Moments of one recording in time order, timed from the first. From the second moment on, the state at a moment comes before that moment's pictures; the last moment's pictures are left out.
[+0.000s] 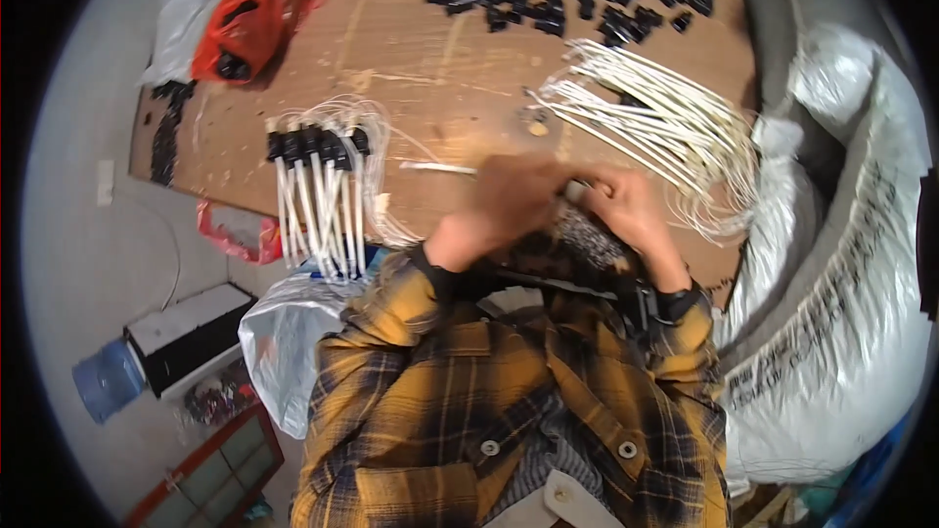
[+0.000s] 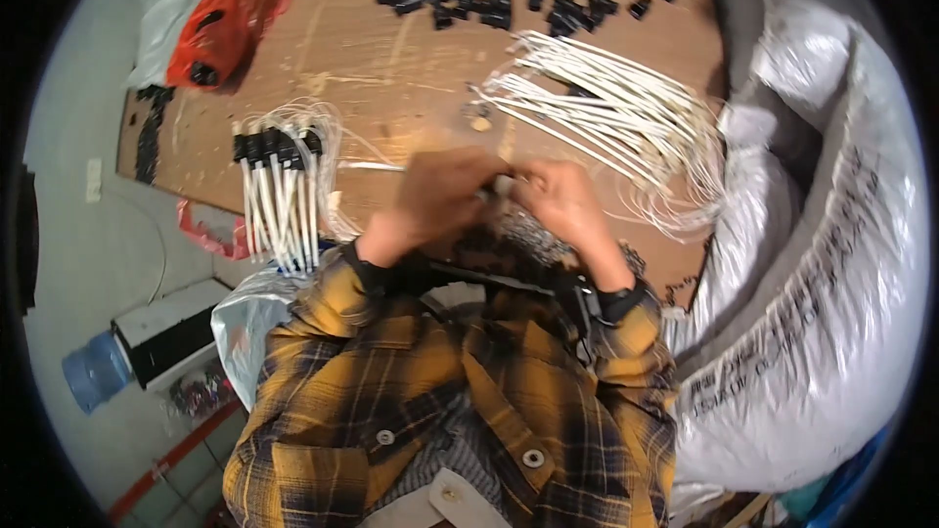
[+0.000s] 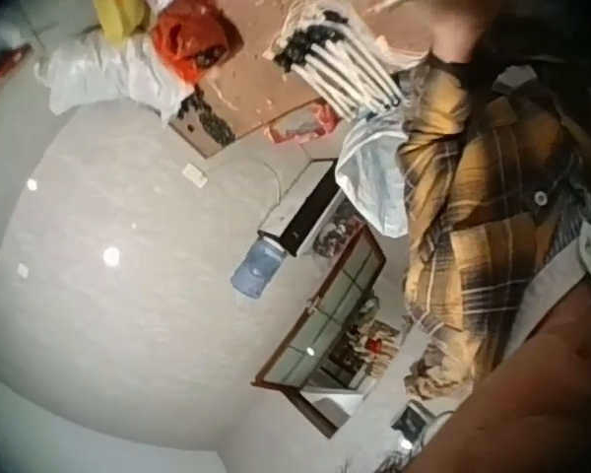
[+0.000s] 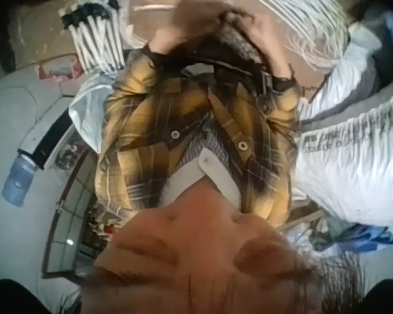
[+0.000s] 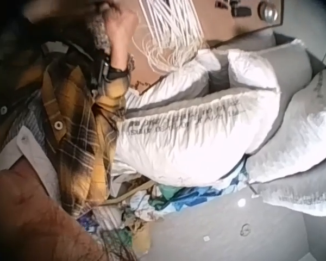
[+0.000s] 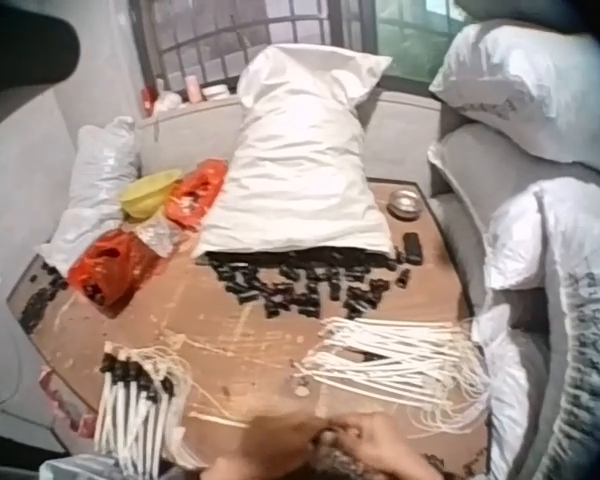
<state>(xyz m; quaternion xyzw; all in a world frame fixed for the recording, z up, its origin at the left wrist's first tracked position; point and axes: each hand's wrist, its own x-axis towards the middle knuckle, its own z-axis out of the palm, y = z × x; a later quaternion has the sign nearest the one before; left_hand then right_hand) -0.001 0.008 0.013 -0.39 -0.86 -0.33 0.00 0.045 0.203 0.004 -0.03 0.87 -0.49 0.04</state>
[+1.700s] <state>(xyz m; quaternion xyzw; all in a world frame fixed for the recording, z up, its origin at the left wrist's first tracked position) -0.166 0.000 -0.035 -0.11 -0.97 -0.21 0.07 0.031 0.257 0.031 -0.05 0.94 -0.30 -0.14</state>
